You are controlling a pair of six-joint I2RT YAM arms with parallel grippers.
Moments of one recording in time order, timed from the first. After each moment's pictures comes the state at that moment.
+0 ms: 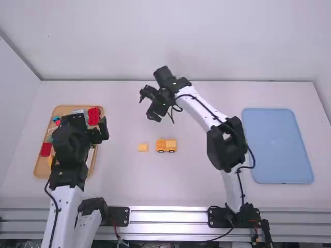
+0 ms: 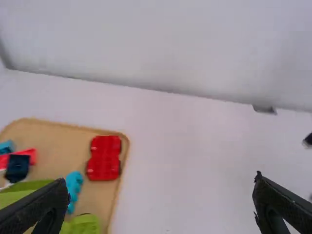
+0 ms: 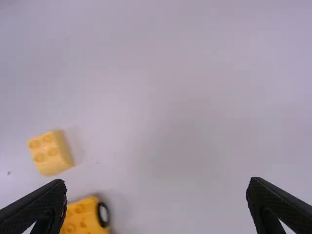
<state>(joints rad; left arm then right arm) 0.20 0.76 0.57 -0.21 0.15 -0.04 0.56 2.14 1.88 -0.80 -0.29 -0.56</state>
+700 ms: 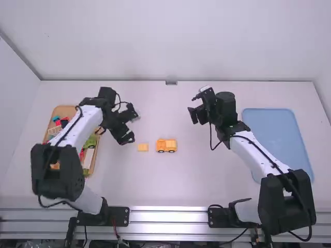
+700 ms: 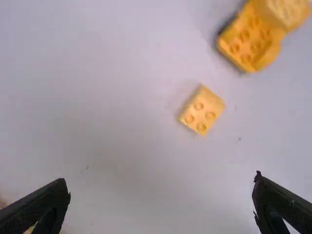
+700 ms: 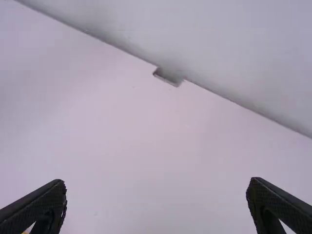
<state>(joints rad) -0.05 1.68 1.23 -0.99 0.26 0.87 0.25 1.45 0.87 0.04 -0.20 -0.21</state>
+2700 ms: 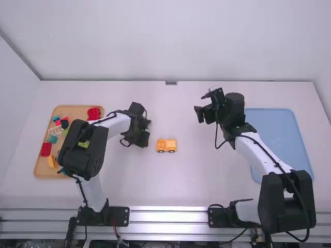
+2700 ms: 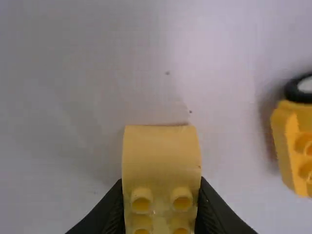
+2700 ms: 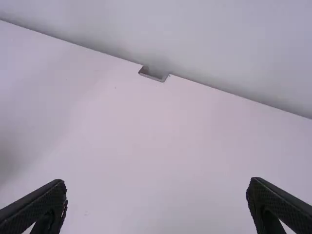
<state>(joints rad) -0.25 1.91 1.10 -0.65 0.19 0.01 0.16 1.45 0.84 0.07 -0.28 -0.17</state>
